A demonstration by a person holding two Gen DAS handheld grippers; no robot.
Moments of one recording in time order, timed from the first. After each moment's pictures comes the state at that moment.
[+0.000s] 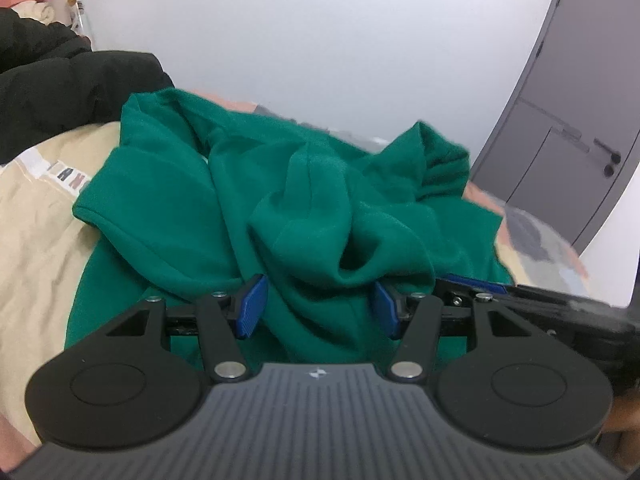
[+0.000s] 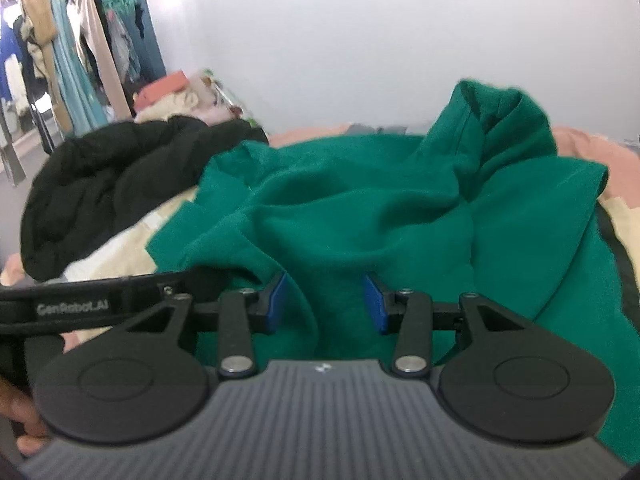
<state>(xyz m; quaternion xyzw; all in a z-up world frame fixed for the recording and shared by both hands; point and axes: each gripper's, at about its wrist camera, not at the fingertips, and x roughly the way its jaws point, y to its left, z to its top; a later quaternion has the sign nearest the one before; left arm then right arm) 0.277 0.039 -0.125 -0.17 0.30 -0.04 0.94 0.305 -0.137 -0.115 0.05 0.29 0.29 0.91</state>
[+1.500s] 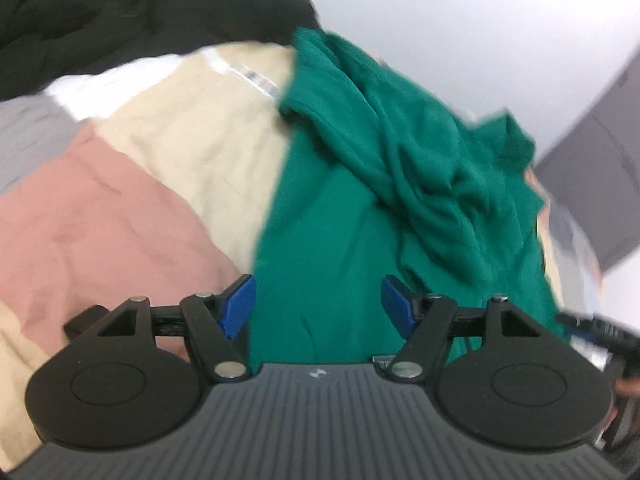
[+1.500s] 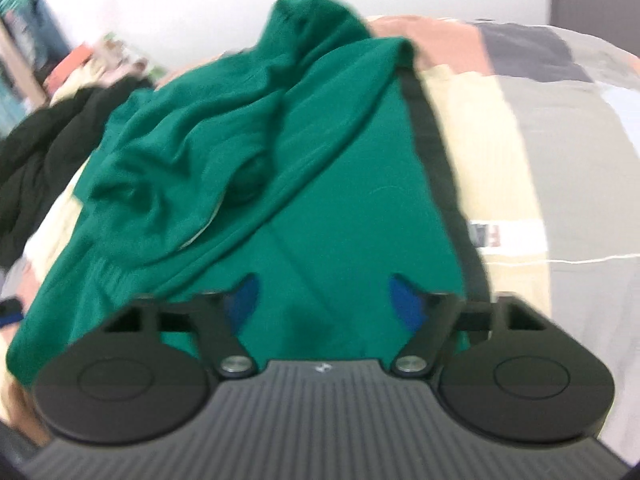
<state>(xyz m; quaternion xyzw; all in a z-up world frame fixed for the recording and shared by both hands) 0.126 0.131 -0.101 -0.28 0.38 0.07 0.88 0.254 -0.287 -0.119 0.09 0.42 0.15 0.89</state>
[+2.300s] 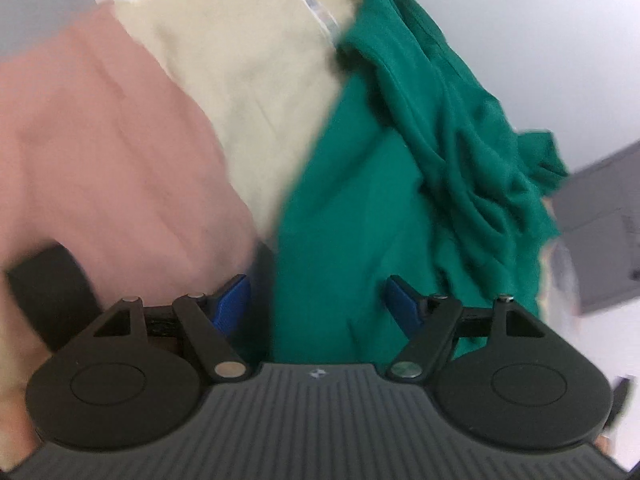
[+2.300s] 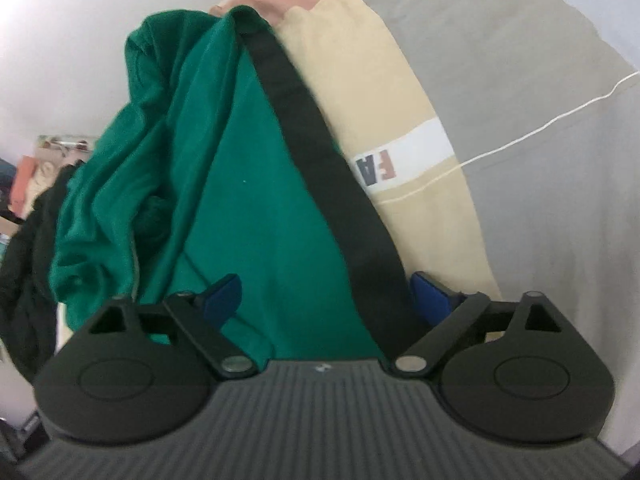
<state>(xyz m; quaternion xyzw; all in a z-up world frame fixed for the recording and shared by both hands) 0.148 0.152 -0.161 -0.41 0.44 0.05 0.80 0.275 -0.367 -0.162 0.29 0.50 0.07 0.82</state>
